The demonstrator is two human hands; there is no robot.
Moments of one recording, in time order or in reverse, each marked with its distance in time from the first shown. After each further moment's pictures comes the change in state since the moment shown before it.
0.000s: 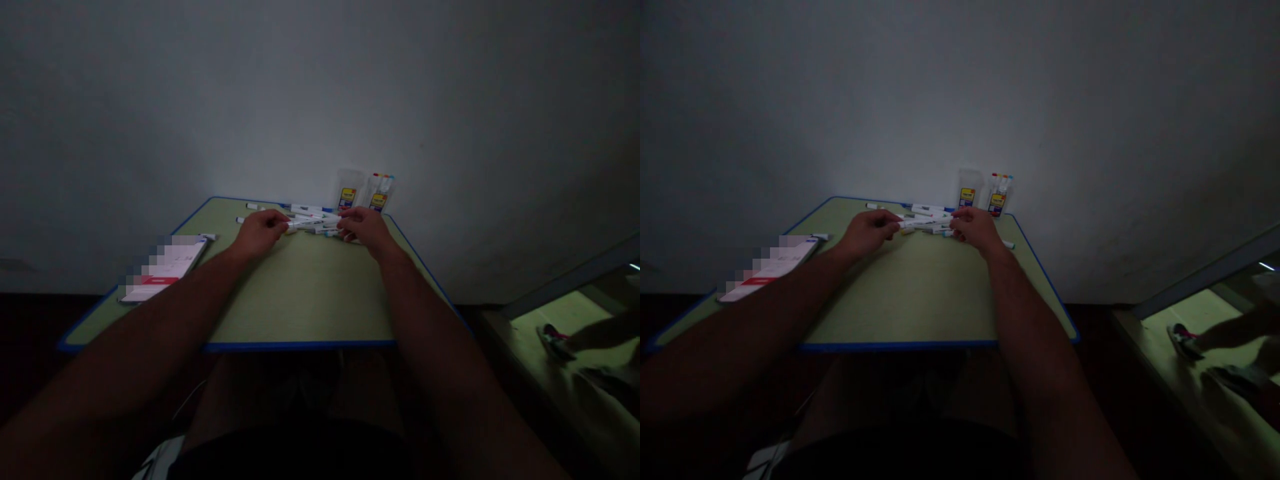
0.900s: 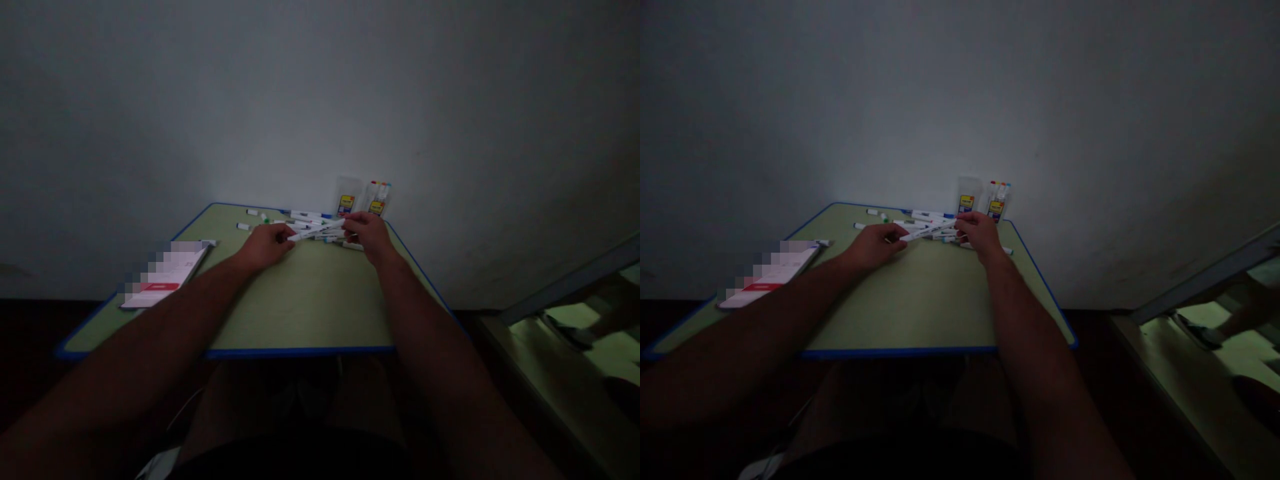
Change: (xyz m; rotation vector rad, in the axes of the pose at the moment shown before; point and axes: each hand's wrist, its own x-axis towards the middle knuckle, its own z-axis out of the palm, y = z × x) left_hand -0.006 0.002 0.004 0.157 -0.140 0.088; right_hand 0.001 -0.003 -0.002 0.144 0.114 0.027
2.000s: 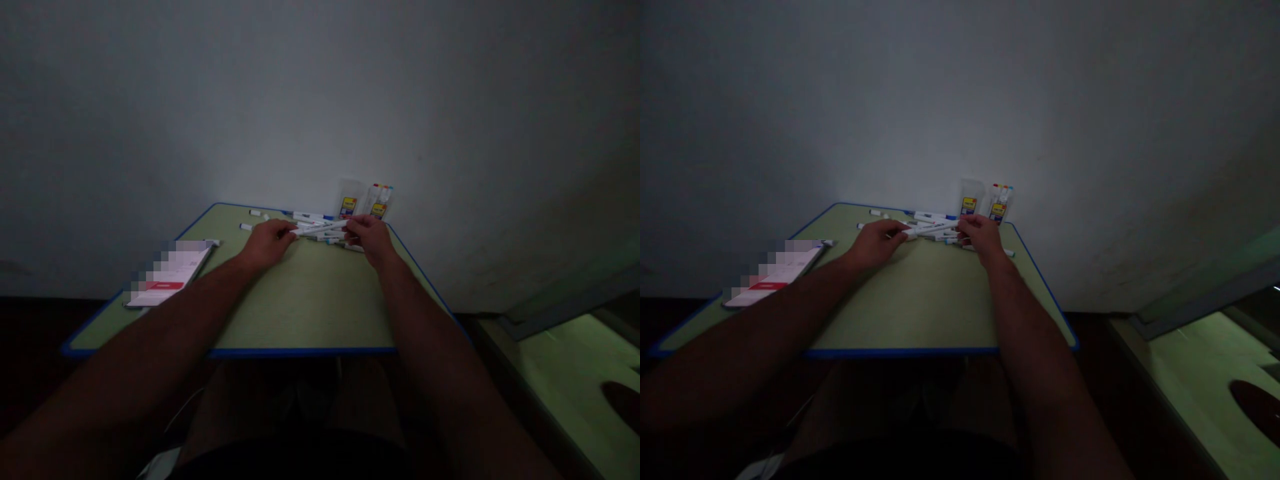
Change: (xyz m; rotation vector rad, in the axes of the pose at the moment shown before) left_hand 0.002 0.003 -0.001 0.021 0.129 0.079; right_hand 0.001 0.009 -0.002 0.058 -0.024 -0.002
